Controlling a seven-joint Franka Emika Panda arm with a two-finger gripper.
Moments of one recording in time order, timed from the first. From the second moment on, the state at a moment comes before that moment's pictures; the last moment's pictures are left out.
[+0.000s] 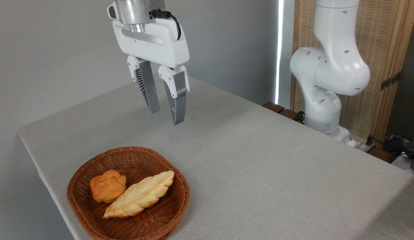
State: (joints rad) arm -0.07 -0.05 -0.04 -1.67 0.04 1.65 0.61
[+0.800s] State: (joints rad) arm -0.07 -0.05 -0.04 -1.71 0.04 1.76 0.61
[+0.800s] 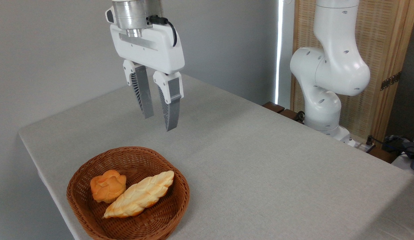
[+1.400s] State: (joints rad) arm -0.07 -0.05 -0.04 -1.90 0.04 2.08 0.61
